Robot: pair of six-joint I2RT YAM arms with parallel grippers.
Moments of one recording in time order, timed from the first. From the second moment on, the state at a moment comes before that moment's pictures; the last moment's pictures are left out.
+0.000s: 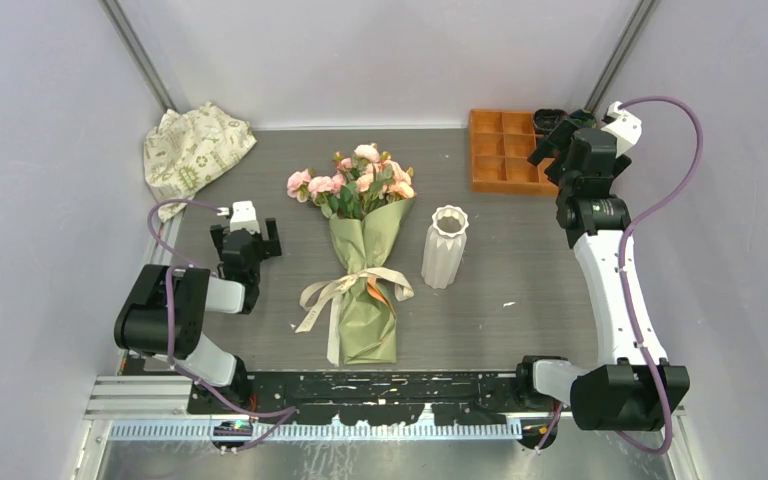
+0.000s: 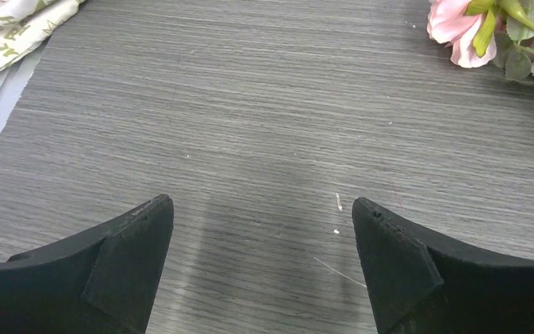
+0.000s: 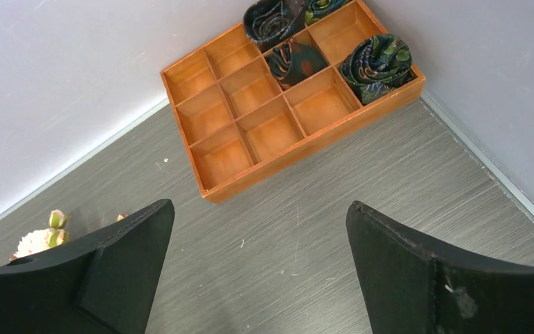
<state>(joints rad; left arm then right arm) -0.10 1.56 0.34 0.90 -0.31 -0.02 -0.03 1.18 1.23 -0.40 0.33 0.45</state>
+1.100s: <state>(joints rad) -0.40 0.83 1.33 0.04 0.28 -0.37 -0.02 1.02 1.52 -0.37 -0.47 0.63</state>
